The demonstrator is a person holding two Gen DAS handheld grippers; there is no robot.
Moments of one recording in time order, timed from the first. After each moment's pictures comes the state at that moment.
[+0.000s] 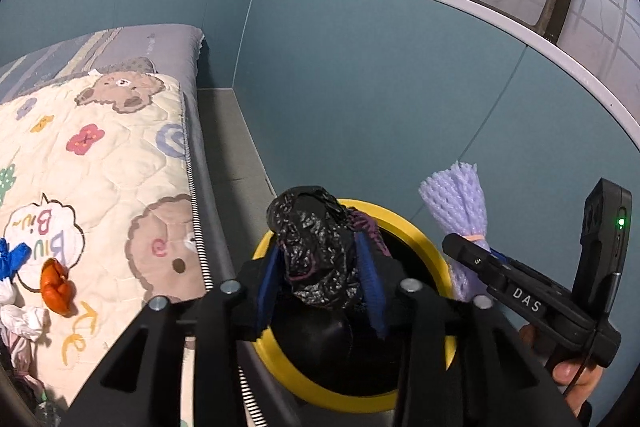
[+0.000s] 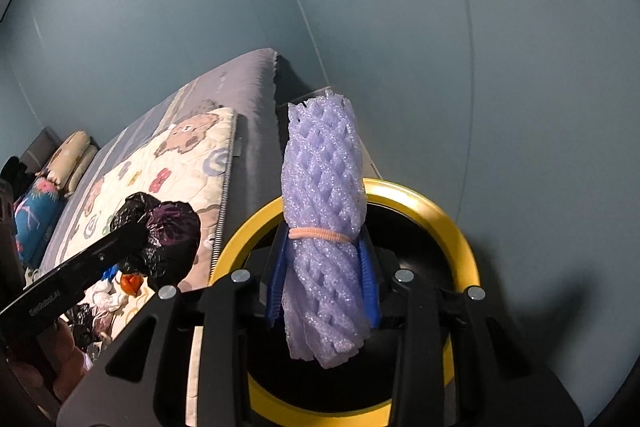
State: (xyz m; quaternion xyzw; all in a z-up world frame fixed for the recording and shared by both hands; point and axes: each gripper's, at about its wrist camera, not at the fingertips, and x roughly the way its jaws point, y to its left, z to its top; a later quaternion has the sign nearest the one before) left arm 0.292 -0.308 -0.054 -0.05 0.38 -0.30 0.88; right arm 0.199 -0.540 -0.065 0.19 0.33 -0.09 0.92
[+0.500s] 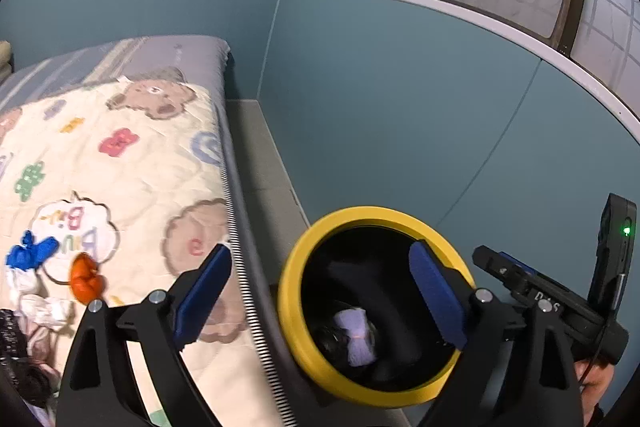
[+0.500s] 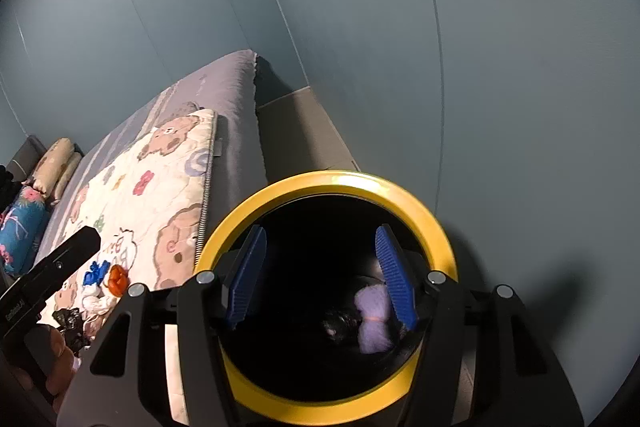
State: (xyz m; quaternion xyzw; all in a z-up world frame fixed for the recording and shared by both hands) left arm 0.278 -0.278 -0.047 -0.04 0.35 -0.25 0.90; right arm 0.190 -0.535 -0.069 0.20 0.33 -0.11 0.91
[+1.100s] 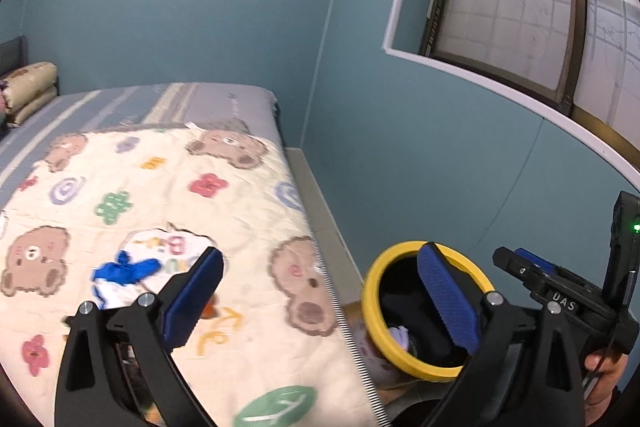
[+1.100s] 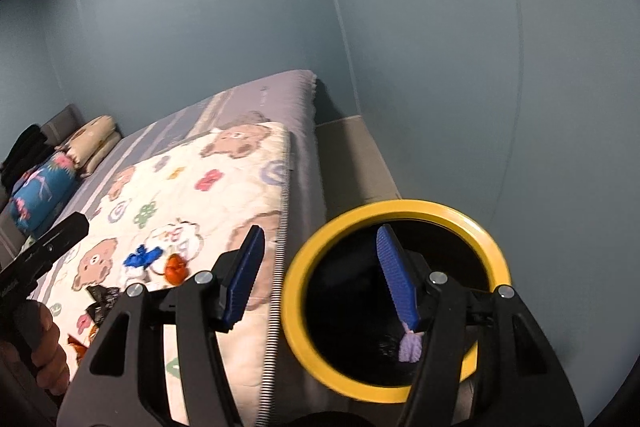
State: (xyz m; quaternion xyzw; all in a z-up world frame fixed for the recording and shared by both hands) left arm 0.225 -0.158 0.013 -0.05 0.27 -0.19 0.94; right arm 0.173 -0.433 -0.006 0.13 0.28 -0.04 0.95
